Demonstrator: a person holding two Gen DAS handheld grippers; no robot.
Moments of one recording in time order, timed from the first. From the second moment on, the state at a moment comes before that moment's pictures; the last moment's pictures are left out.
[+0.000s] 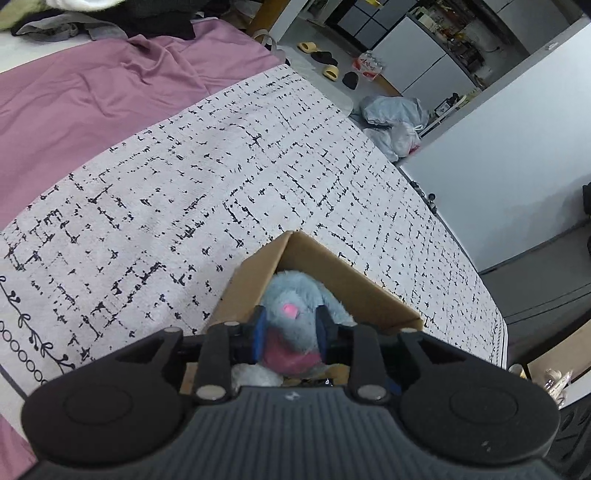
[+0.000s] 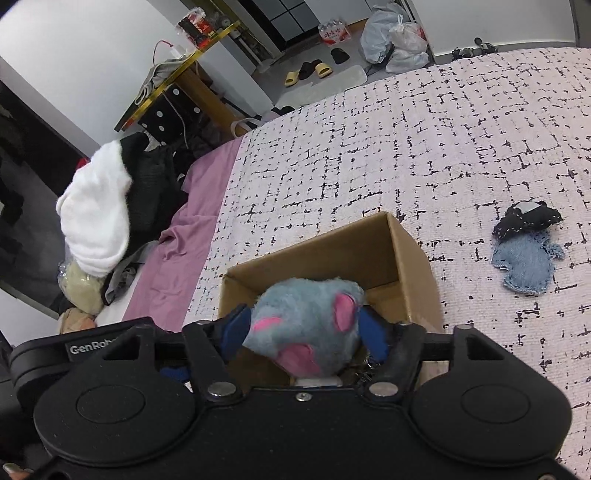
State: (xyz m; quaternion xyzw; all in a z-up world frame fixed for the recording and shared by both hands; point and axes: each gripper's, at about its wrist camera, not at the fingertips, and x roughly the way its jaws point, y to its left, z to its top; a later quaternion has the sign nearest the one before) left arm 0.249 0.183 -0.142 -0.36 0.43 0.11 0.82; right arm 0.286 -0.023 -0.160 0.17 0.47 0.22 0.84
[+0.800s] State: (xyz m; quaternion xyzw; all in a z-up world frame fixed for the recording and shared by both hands) left arm 0.204 0.101 -0.071 -0.20 0.42 0.14 0.87; right arm 0.228 -0.130 -0.117 0.24 0.41 0.18 0.86
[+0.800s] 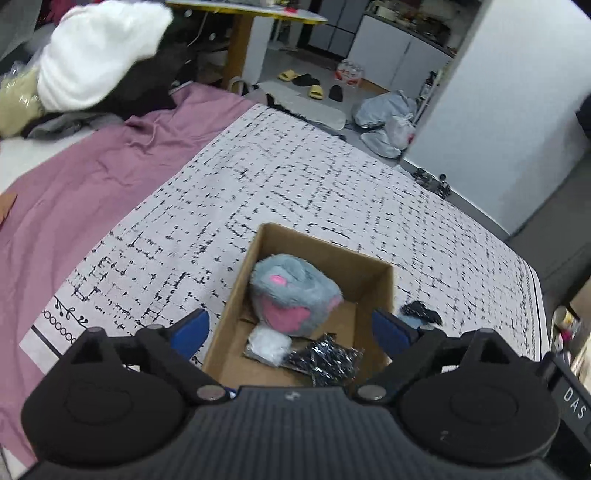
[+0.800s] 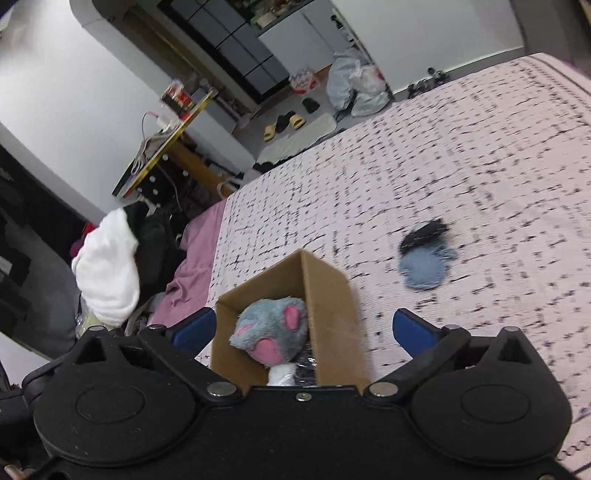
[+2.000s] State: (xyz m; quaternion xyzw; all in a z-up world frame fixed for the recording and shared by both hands) left arm 0.203 -0.027 -0.043 -0.16 0.41 0.08 0.90; right arm 0.213 -0.259 -0.097 0.19 0.38 0.17 0.89
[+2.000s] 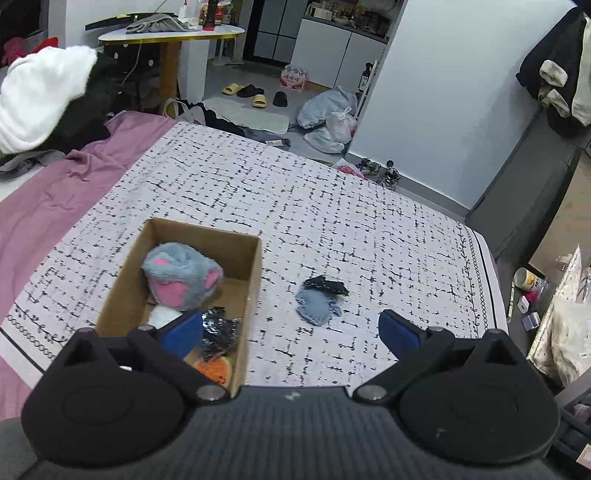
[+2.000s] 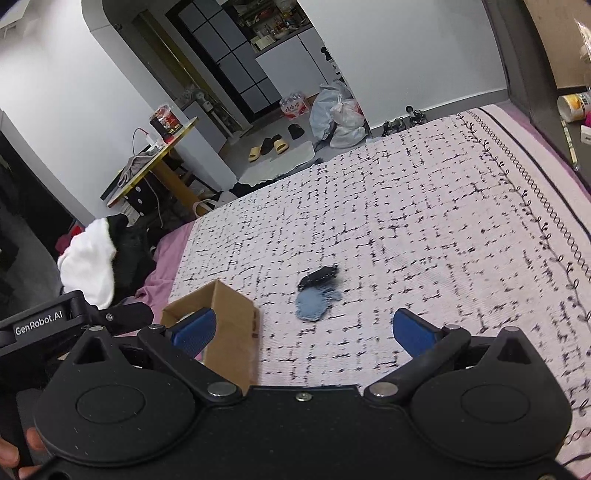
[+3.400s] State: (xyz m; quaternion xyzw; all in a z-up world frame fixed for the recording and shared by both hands) left arm 0.321 -0.071 -0.162 -0.18 0.48 0.11 0.85; right arm 0.357 -0.264 -0.154 0.17 0.46 0.22 0.84
